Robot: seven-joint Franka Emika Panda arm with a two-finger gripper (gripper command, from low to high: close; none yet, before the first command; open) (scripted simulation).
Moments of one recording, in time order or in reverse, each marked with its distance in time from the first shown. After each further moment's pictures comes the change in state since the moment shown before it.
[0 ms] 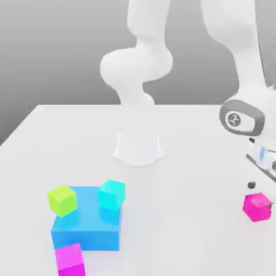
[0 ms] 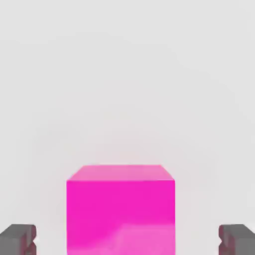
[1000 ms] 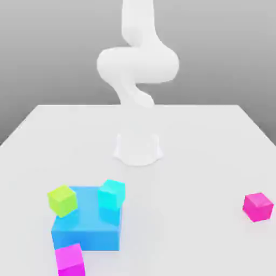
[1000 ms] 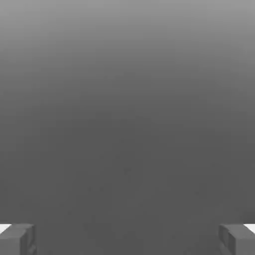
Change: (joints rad) arm -0.620 -1.083 -0.094 0.218 0.163 -0.573 0.803
